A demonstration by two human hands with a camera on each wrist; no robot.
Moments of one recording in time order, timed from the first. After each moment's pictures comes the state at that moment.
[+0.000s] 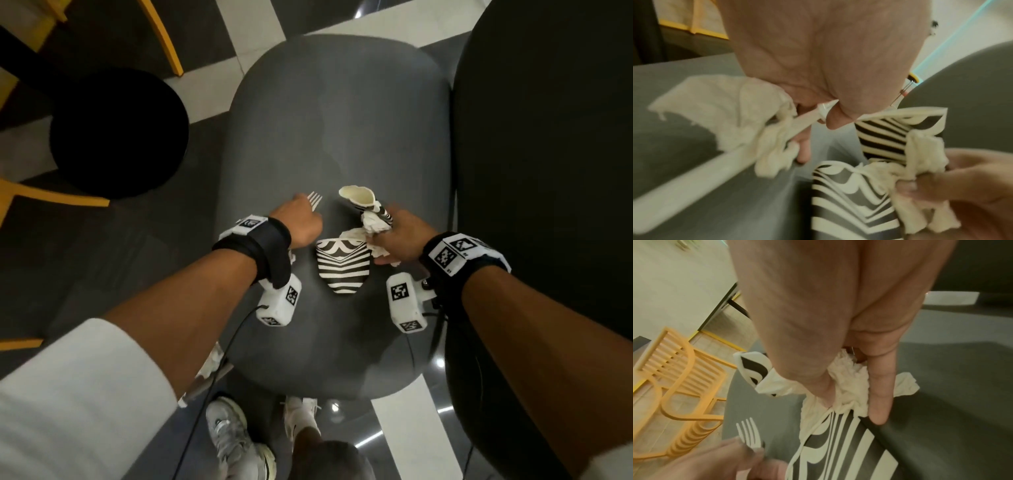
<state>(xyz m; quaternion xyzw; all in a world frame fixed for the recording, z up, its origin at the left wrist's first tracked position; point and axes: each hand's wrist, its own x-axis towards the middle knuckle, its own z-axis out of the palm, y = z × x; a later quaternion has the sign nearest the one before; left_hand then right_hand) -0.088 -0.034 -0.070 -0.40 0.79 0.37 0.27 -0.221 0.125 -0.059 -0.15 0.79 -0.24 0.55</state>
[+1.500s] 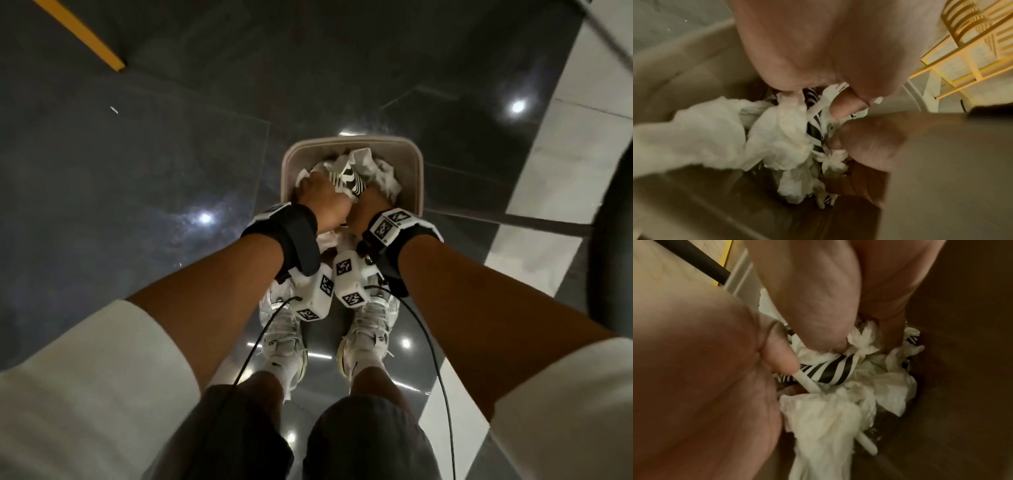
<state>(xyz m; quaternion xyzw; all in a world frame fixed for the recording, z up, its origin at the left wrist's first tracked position) 0.329 -0.023 -0.345 -0.69 0.47 0.54 0.13 0.225 0.004 -0.374 -0.42 0.73 0.13 0.52</state>
